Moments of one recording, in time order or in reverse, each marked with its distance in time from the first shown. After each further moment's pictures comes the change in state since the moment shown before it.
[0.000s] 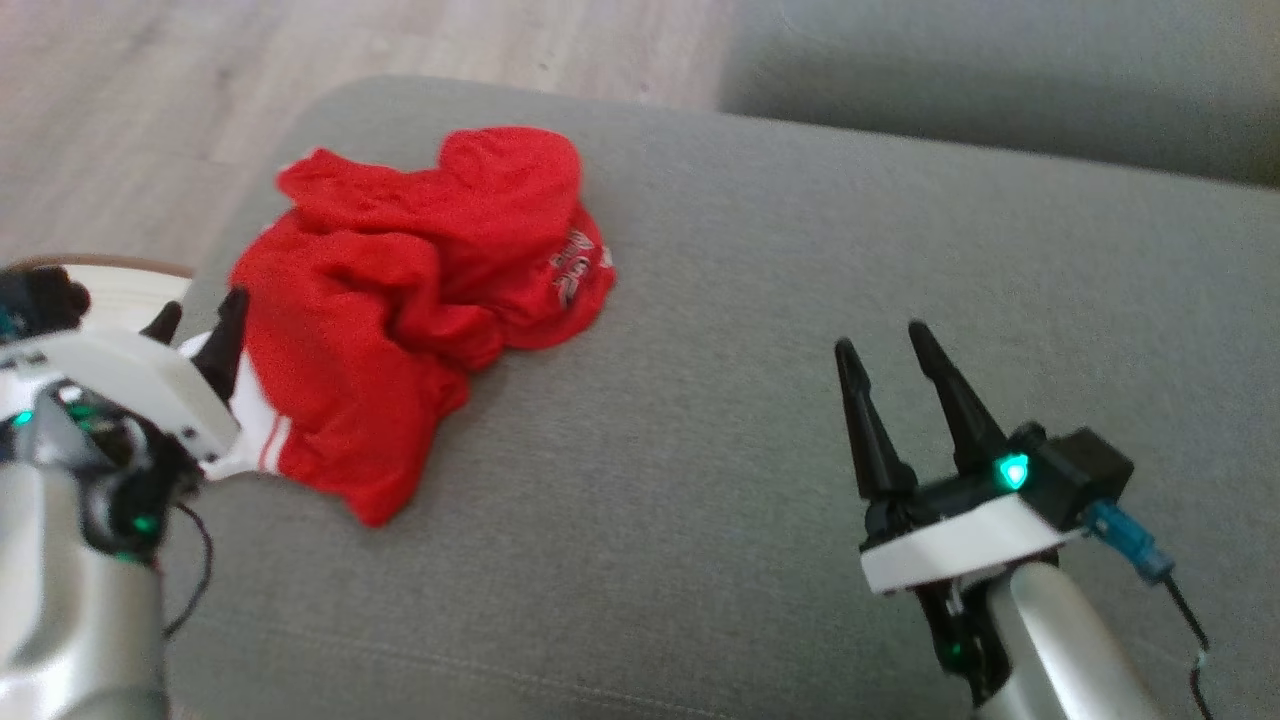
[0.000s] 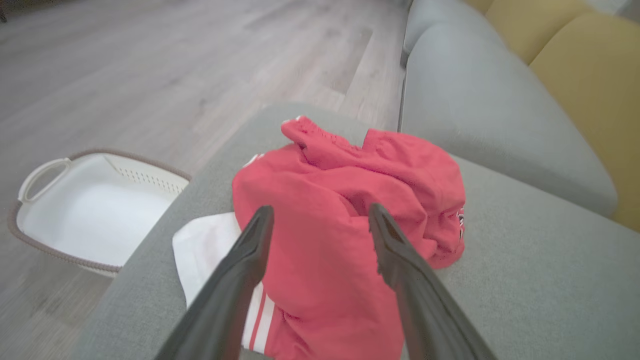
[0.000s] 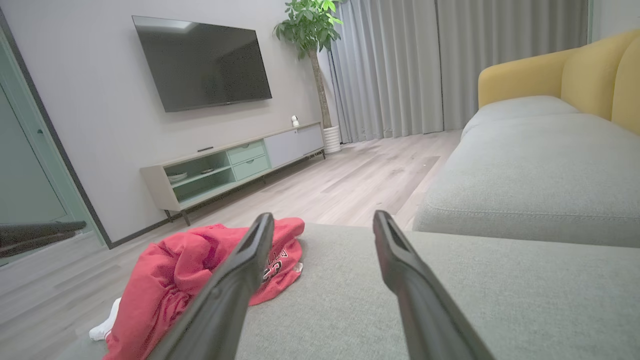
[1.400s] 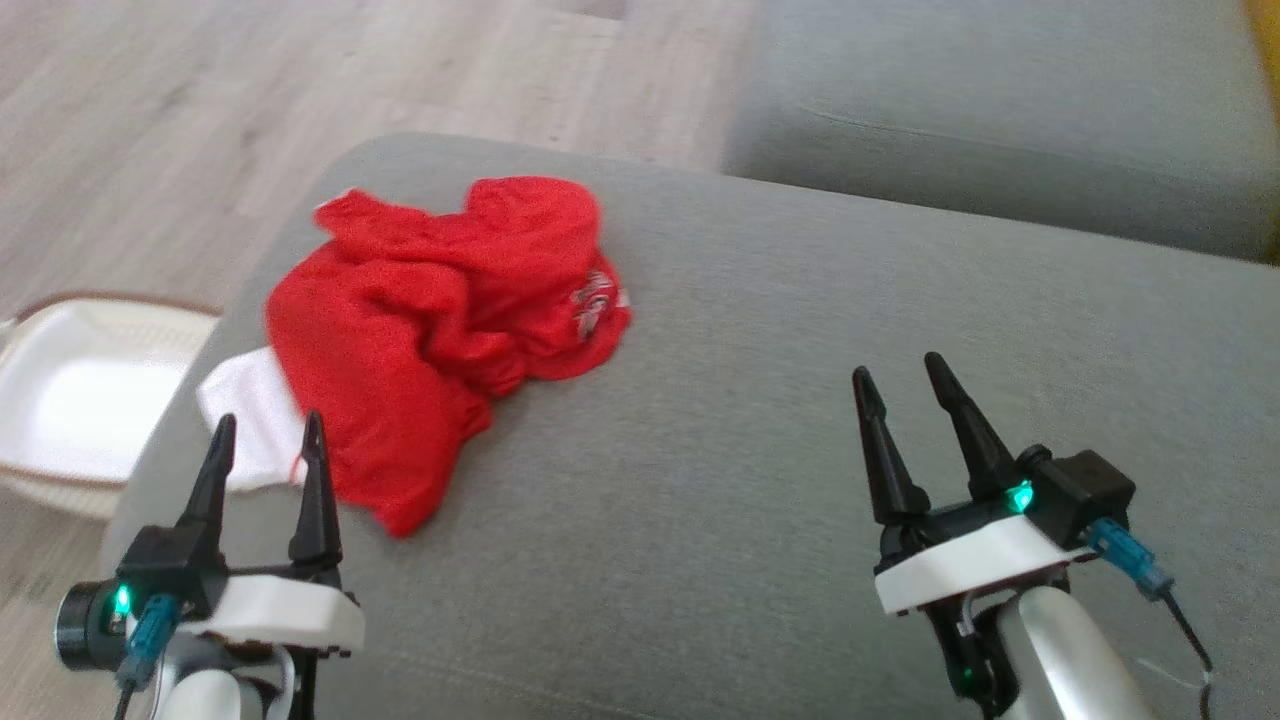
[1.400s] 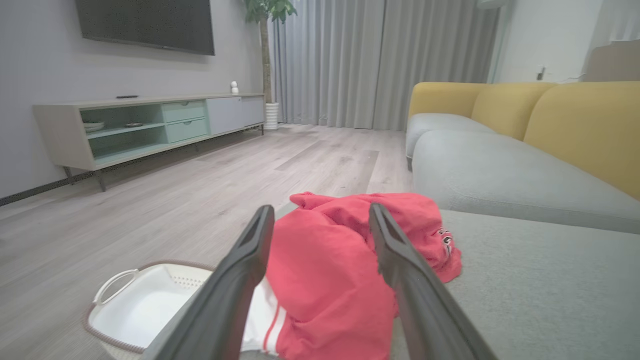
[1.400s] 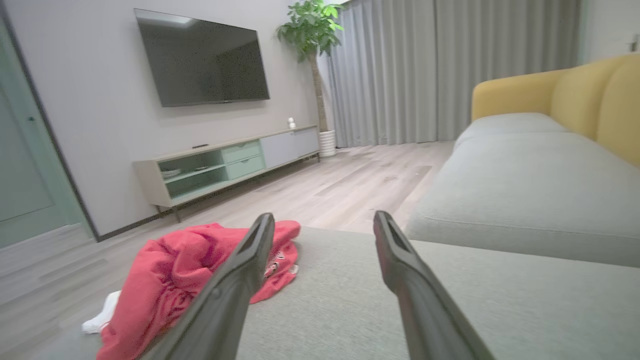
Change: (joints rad) left arm 0.410 -0.156 -0.093 -0.261 0.366 0.102 -0.638; right arm 0.025 0.000 -0.042 0.058 -0.018 0.000 0.000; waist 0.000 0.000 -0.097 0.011
